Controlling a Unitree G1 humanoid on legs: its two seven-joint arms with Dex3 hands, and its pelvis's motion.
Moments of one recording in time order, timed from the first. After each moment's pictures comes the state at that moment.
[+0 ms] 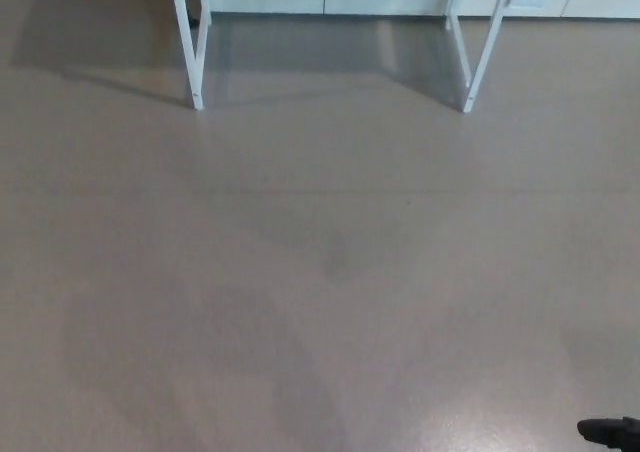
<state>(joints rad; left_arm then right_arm) 0.08 0.42 0.41 1.03 -0.22 -0.16 -0.39 -0.13 -0.34 -0.05 1.19 -0.12 -0.29 0.05</state>
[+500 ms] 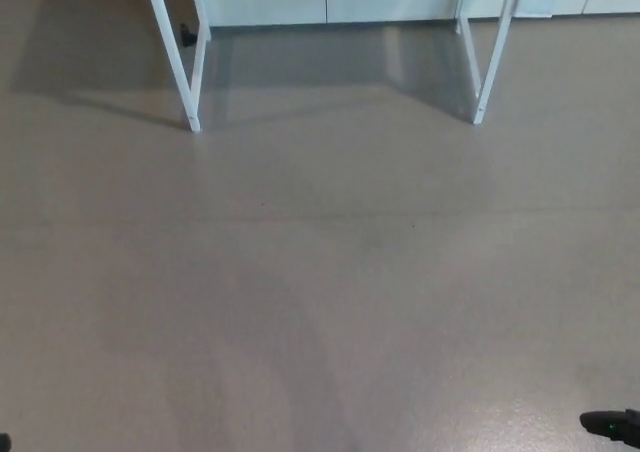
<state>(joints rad) 0.07 0.41 0.41 1.02 -0.22 -0.16 -0.40 -0.14 -0.35 -0.04 1.19 -0.11 -0.30 0.04</state>
